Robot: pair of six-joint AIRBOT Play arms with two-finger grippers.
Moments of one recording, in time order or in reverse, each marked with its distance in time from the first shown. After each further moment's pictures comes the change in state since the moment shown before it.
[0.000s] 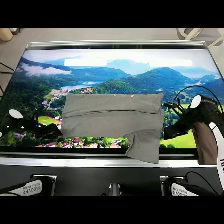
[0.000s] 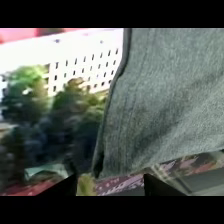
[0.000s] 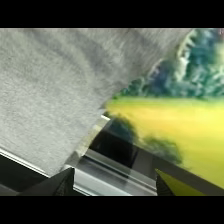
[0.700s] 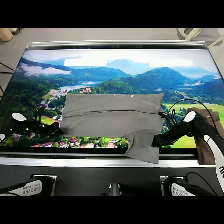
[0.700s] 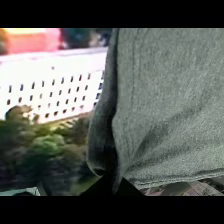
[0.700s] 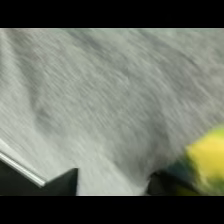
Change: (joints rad) left arm -0.024 -0.014 -0.050 -0.068 0.130 -0.018; right arm -0.004 0.026 -0.275 0.258 -0.240 -0.032
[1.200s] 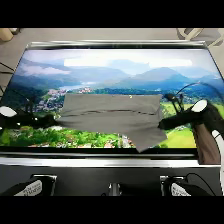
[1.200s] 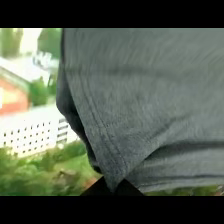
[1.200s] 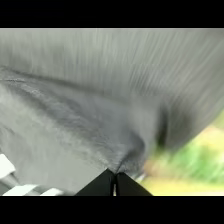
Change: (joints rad) left arm -0.002 0.159 0.125 -0.014 -0.013 0.005; right arm 0.000 0.077 0.246 0.023 -0.044 -0.060
